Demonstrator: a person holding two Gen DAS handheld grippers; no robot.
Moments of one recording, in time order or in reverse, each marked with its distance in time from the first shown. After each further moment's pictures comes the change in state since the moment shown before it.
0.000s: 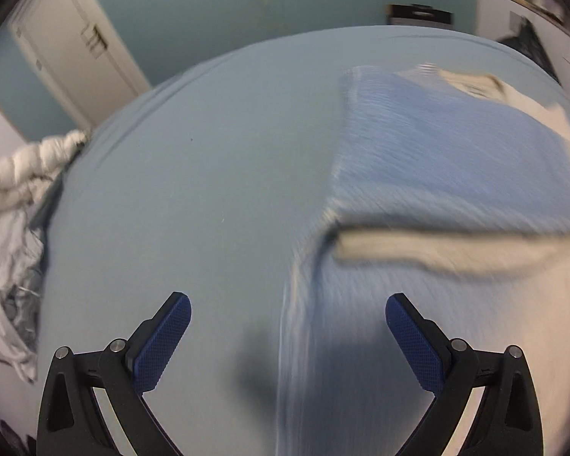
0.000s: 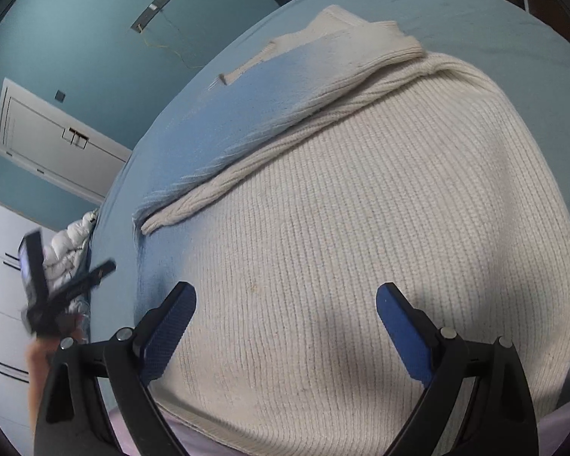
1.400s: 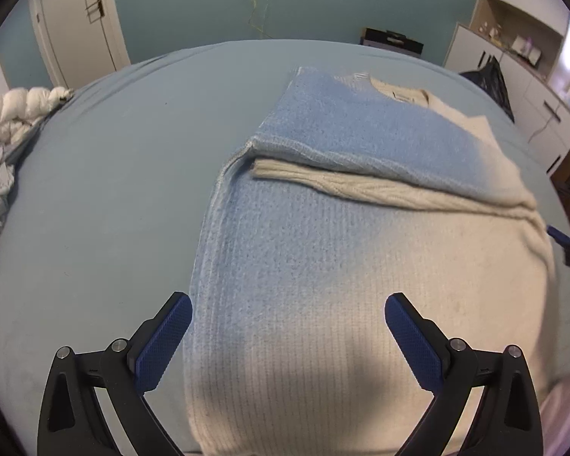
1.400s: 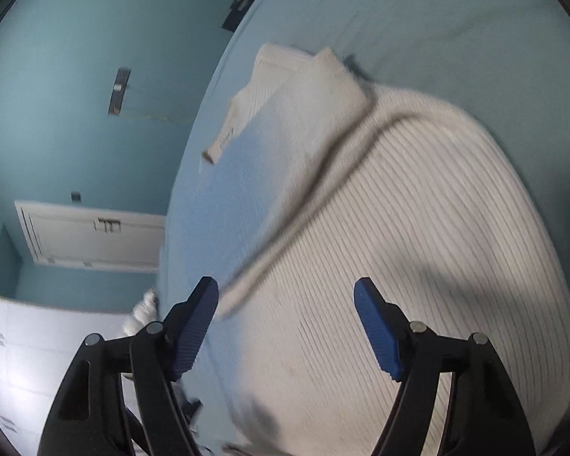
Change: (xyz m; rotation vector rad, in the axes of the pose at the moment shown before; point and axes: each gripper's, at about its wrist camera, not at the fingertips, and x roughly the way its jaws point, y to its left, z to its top) left arm -0.118 0.007 -0.108 -0.111 -0.033 -0.241; right arm -0.006 -0.101 0.124 0.437 -0.007 0.261
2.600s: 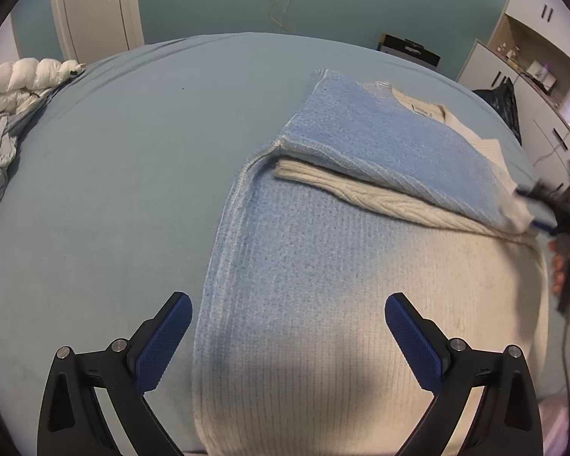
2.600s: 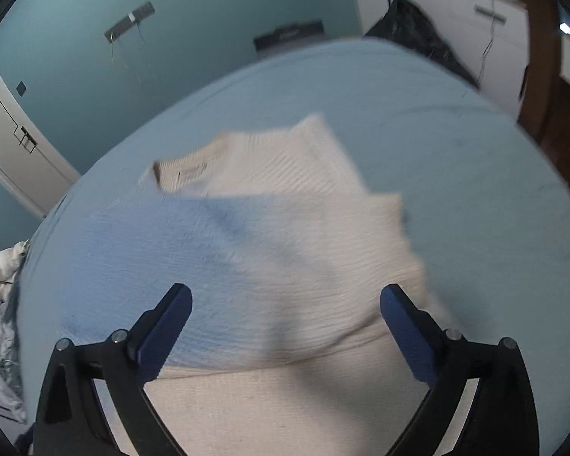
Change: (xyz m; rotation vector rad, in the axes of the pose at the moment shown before) left arm 0.012 0.024 0.003 -0.091 0.015 -0.017; right arm 0.064 0.078 0.030 -0.569 -0.108 -0.497
